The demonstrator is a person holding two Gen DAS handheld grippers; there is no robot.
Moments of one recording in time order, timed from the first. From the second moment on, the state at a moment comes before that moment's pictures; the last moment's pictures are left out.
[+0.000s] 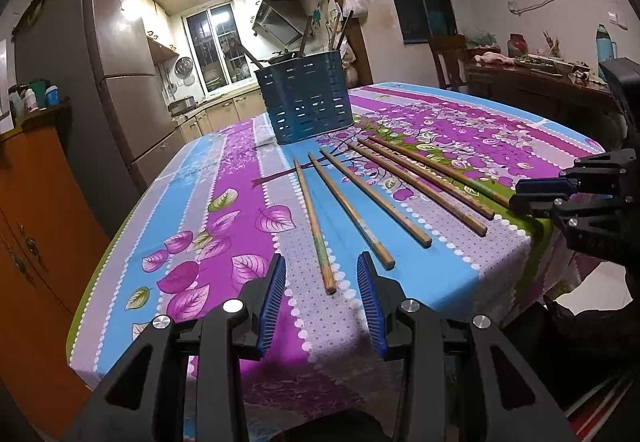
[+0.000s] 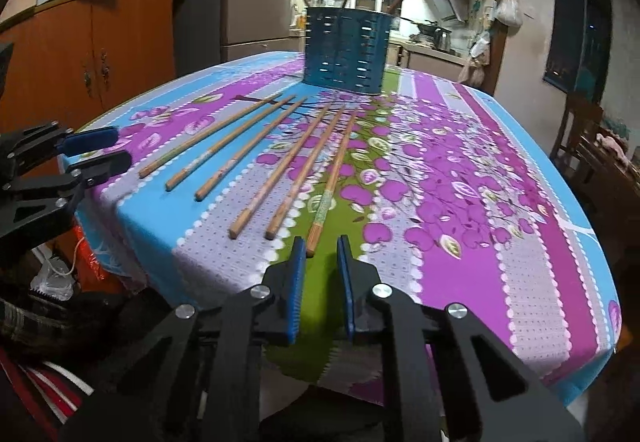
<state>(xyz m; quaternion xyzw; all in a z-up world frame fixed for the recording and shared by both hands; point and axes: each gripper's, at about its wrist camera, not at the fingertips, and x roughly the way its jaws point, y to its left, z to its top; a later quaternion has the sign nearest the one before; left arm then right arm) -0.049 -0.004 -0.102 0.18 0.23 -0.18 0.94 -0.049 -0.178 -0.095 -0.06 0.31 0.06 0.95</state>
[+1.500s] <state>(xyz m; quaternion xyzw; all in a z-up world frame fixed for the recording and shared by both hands) -0.025 -0.001 -0.126 0.11 0.25 -0.20 0.94 -0.037 -0.190 -0.101 0.03 0.28 0.06 0.96</state>
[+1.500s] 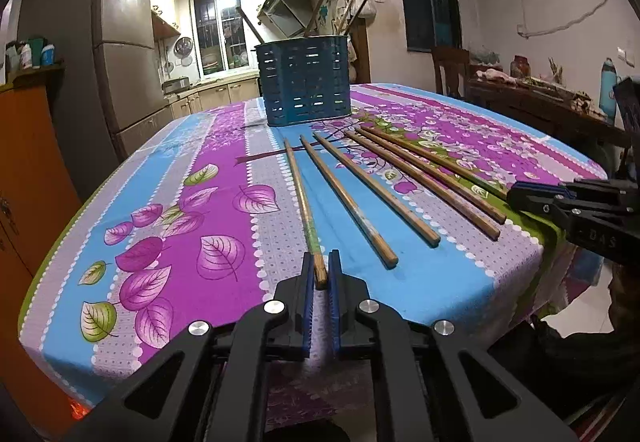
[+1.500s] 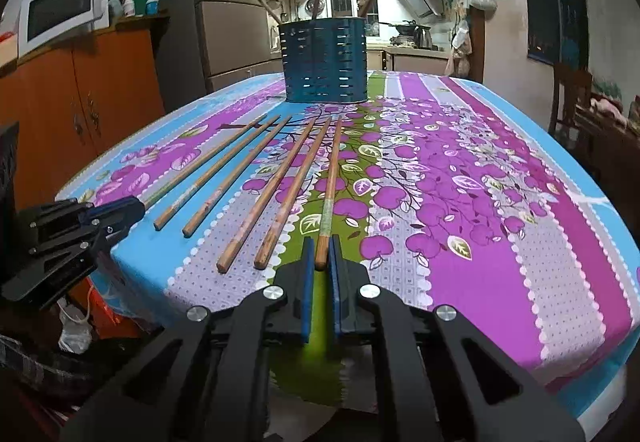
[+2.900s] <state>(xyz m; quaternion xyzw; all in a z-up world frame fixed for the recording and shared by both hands) 0.106 0.021 0.079 0.03 0.14 -0.24 0.96 0.064 -0.228 0.089 -0.02 0.13 0.09 0.99</state>
